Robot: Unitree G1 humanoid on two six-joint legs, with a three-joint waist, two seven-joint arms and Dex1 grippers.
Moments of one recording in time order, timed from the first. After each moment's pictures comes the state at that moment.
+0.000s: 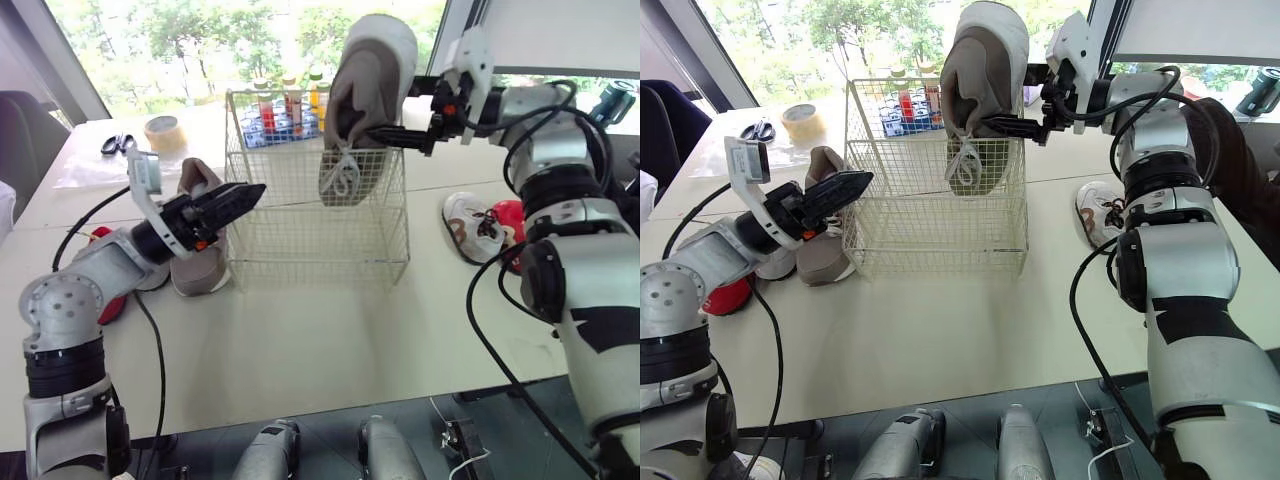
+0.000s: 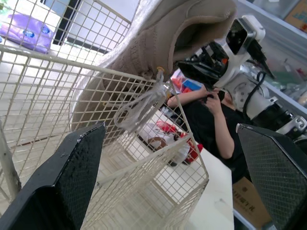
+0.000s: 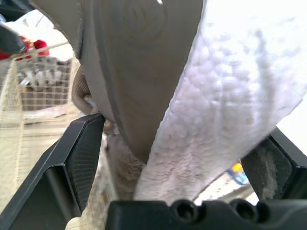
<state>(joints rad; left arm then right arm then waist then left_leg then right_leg) -0.52 0.57 0.34 -0.16 -1.23 0.95 -0.54 -1.47 -0.57 0.00 1.15 0.14 -0.13 1.26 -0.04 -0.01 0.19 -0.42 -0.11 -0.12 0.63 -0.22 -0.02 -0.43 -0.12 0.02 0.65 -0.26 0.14</state>
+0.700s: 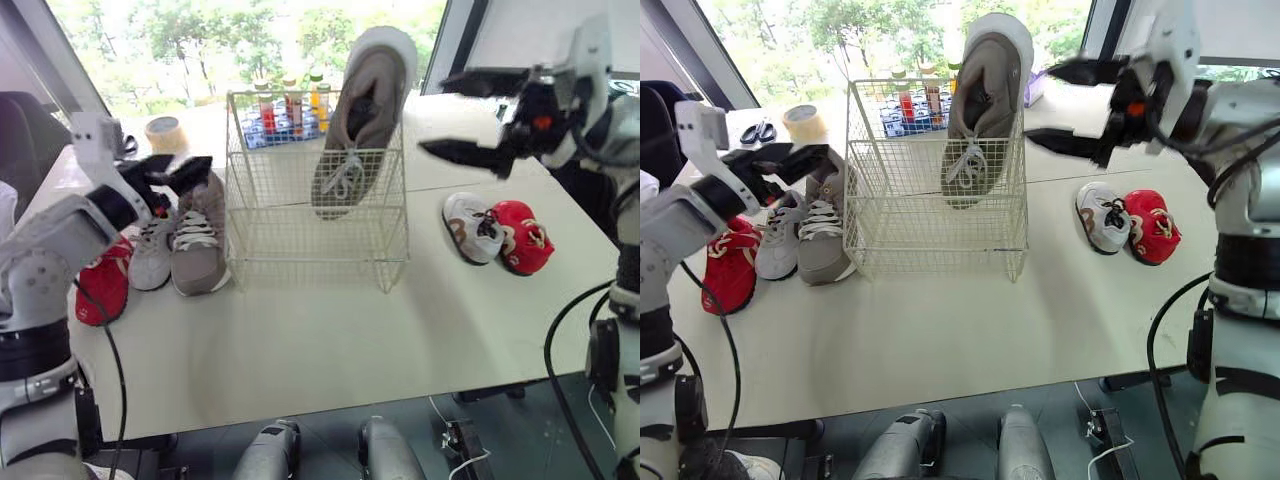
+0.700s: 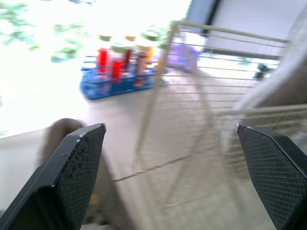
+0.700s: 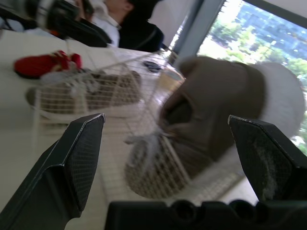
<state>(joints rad) -0.66 0.74 0.36 -0.07 -0.86 0.90 -0.19 -0.96 -0.84 -0.13 -0.09 0.53 0.64 1.18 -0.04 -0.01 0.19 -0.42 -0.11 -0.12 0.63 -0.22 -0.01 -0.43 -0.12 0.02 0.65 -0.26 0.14</state>
